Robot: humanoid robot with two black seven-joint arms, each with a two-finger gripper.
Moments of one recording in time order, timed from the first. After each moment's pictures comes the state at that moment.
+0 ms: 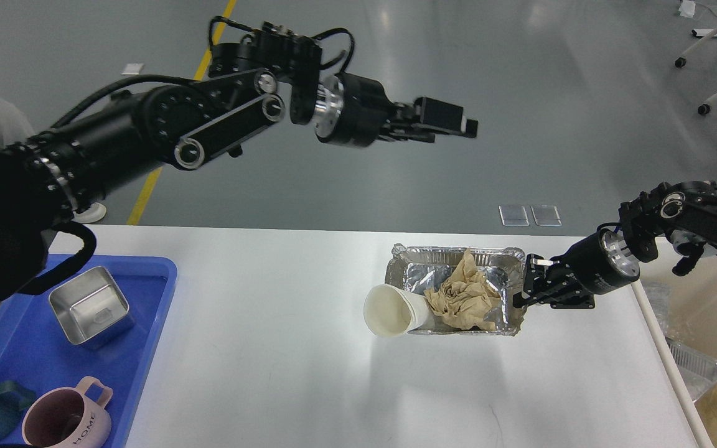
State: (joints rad) left arm -1.51 0.11 -0.11 -0.72 0.86 -0.60 -0.32; right arm 1.13 -0.60 -0.07 0.93 -0.55 0.93 -0.09
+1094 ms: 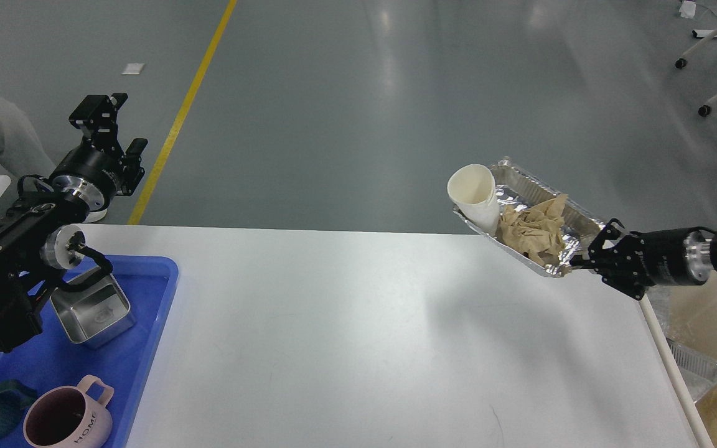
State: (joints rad) left arm -0.82 0.39 -0.71 -0.64 0.31 -0.07 -0.28; right arm 0.93 -0.70 0.10 0.64 -0.19 0.85 -0.09
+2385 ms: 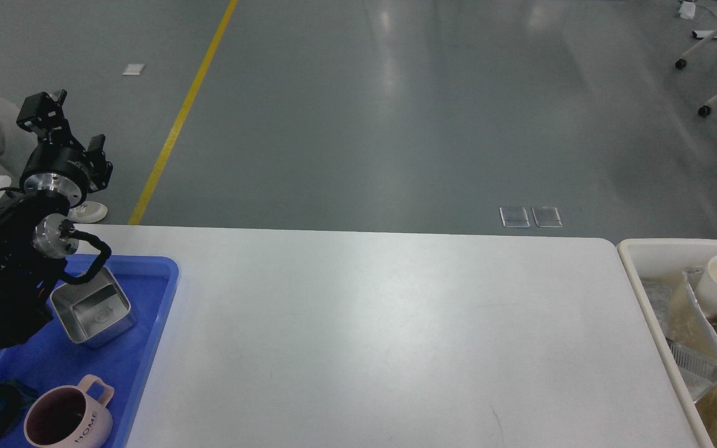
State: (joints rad) left arm -0.82 0.34 -0.87 -0.56 0.21 0.02 -0.29; right arm 0.23 -0.82 0.70 0.35 0.00 0.82 -0.09
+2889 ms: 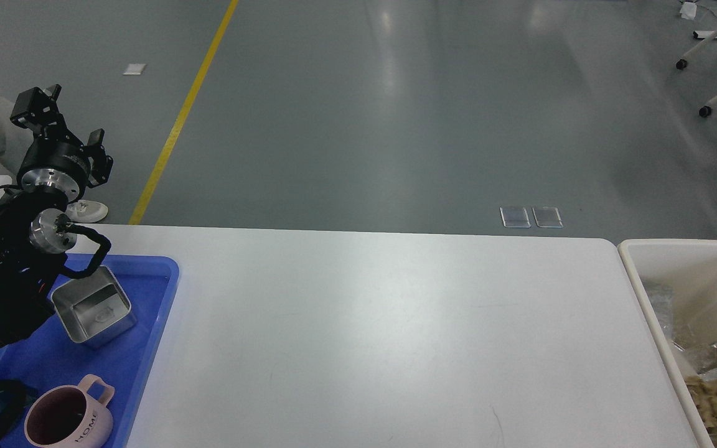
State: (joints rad) left arm -0.82 0.33 -0.93 -0.56 0.20 -0.02 -0.28; right arm 0.21 -0.79 0.76 0.24 0.02 0.76 -0.09
